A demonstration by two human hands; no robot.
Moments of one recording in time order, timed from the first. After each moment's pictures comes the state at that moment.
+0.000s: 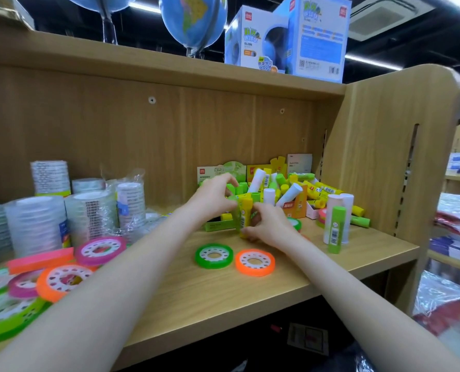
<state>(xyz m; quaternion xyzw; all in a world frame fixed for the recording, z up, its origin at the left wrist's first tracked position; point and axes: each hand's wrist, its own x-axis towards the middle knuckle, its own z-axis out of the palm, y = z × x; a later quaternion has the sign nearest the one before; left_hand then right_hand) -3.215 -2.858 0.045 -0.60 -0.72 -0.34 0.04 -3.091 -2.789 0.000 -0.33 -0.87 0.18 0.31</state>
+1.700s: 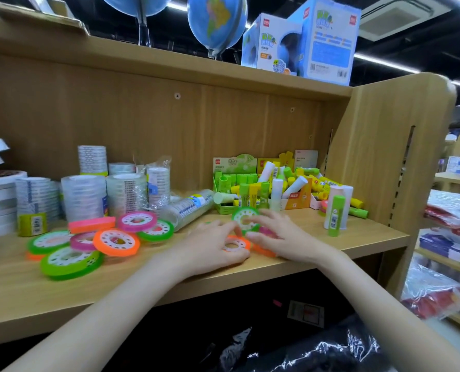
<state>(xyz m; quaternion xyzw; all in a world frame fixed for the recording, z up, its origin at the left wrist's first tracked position) -3.174 -2.990 0.000 -0.68 -0.71 -0.18 0.00 -3.044 -2.844 -0.015 -0.22 -0.95 0.11 0.19</state>
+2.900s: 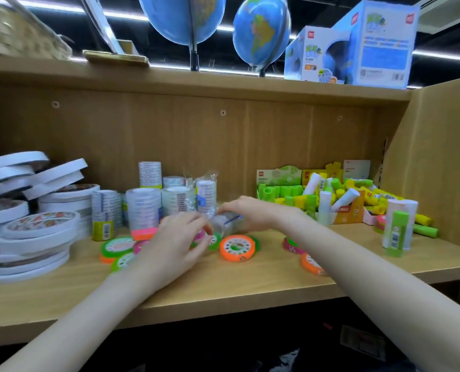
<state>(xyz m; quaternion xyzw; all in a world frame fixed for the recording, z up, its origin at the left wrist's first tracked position) -3.269 -3.050 -0.013 -0.62 -0.70 -0.24 0.24 -3.186 -2.859 0.035 -0.05 -0.99 -0.03 0.09</state>
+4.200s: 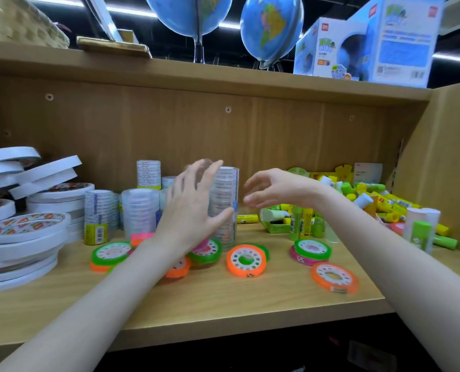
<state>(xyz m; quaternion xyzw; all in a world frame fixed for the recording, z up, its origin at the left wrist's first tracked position) -3.275 -3.002 0.020 -0.50 -0.73 -0.32 0.33 -3.167 -2.835 0.078 -0.14 -0.92 0.34 0.15</state>
